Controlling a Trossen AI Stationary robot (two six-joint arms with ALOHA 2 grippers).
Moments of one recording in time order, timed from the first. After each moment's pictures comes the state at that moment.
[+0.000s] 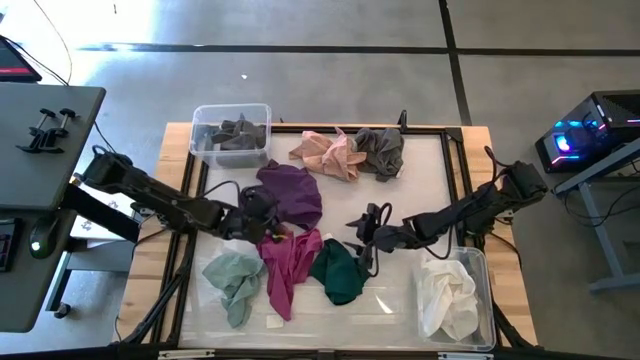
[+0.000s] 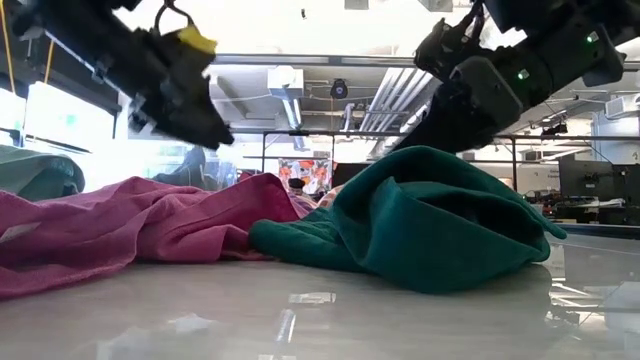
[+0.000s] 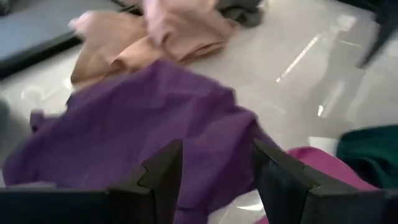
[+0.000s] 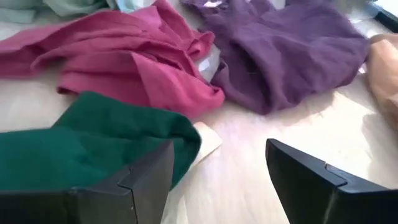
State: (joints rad) left arm -0.30 1.30 0.61 -0.15 -0.80 -0.74; right arm 0.31 1.58 0.63 0.34 0.44 0.20
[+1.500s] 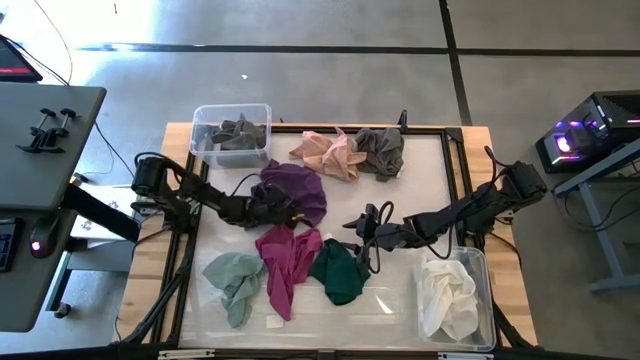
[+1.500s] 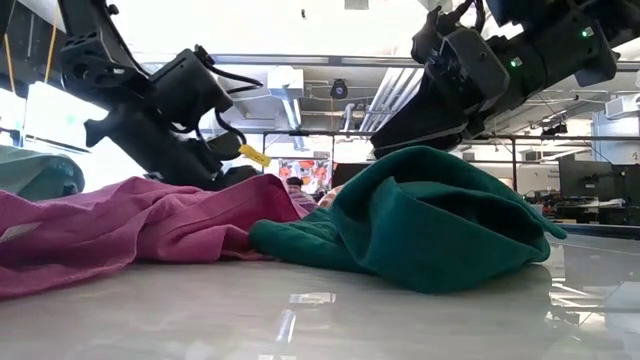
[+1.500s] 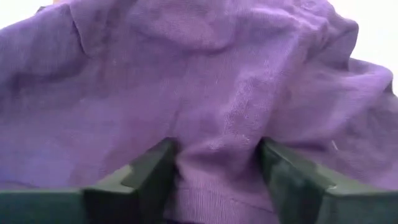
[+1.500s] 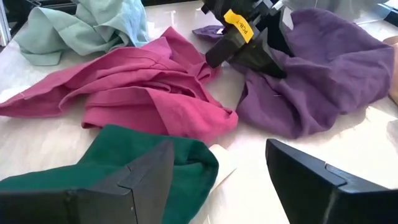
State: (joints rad) left arm -0.03 1.77 0.49 0.34 -0.62 -0.64; right arm 0.30 1.58 0.63 0.43 0.41 0.28
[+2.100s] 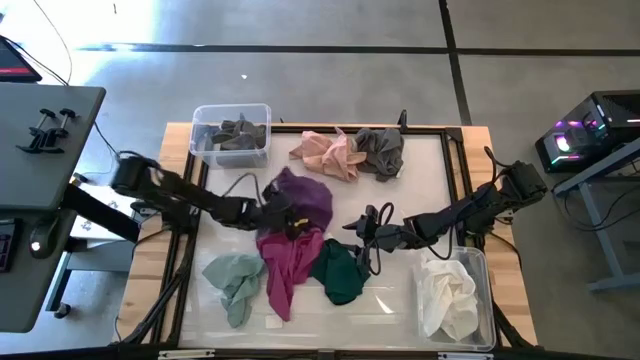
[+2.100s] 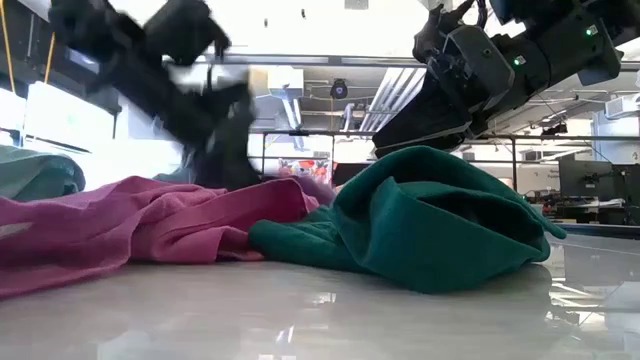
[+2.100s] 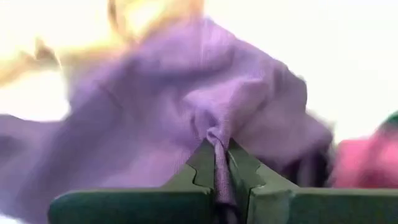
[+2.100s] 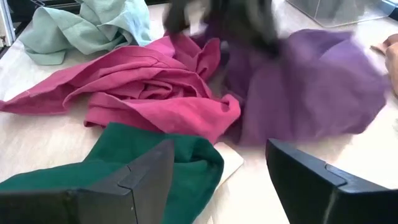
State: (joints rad) left arm -0.11 1.57 0.60 0.26 -0.55 -0.43; right arm 0.32 1.58 0.63 0.42 0.41 0.29
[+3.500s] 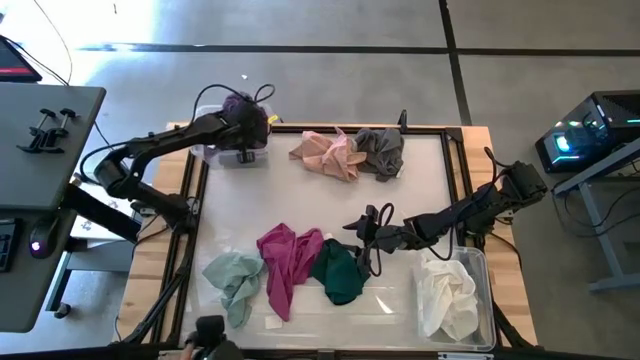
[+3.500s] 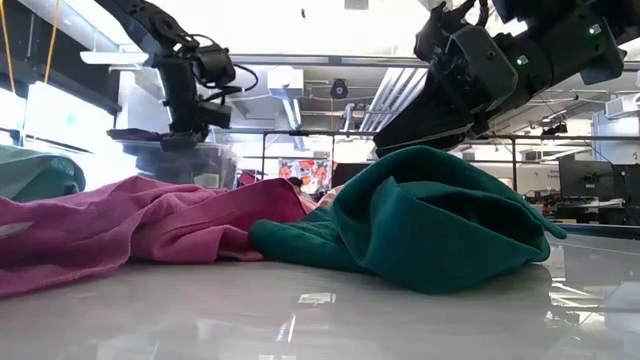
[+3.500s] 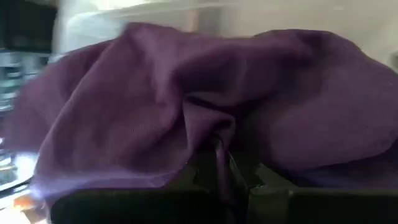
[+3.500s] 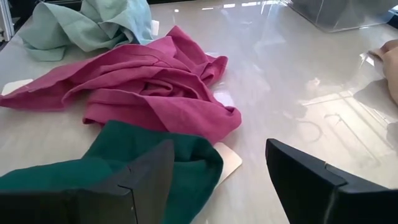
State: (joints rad) left arm 0.78 1.46 0.98 -0.58 -0.39 0.79; right arm 0.32 1.58 0.63 0.42 0.42 0.26
